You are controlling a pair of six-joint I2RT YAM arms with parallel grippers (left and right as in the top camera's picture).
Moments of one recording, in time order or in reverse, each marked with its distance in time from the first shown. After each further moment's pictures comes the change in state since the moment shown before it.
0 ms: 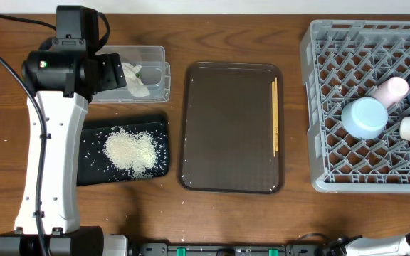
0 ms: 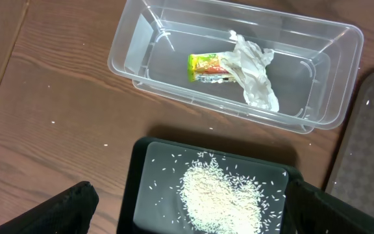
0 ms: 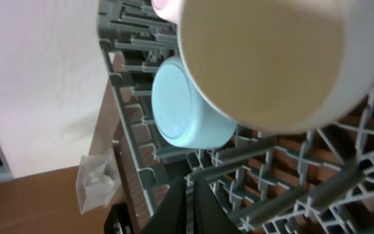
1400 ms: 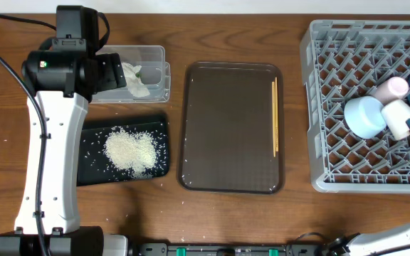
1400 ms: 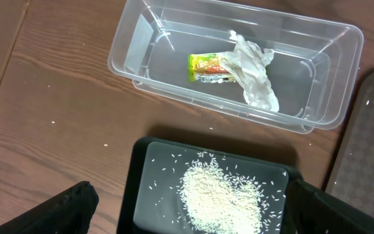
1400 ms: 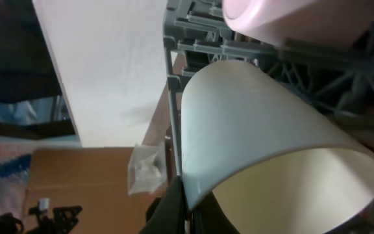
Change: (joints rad) left arm 0.000 0.000 0.000 0.000 0.000 0.000; right arm 0.092 0.180 0.004 0.064 -0.280 -0.056
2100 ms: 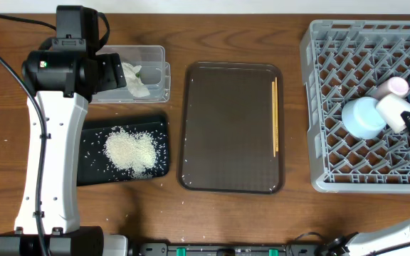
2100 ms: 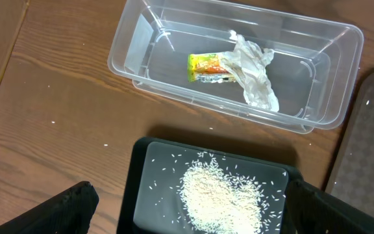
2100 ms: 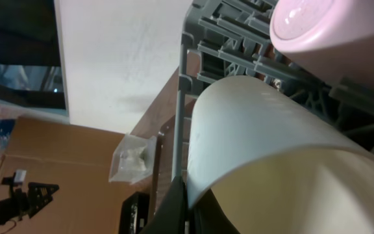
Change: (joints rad) left arm 0.000 0.000 0.000 0.000 0.000 0.000; right arm 0.070 0.002 0.000 0.065 -0.060 -0.137
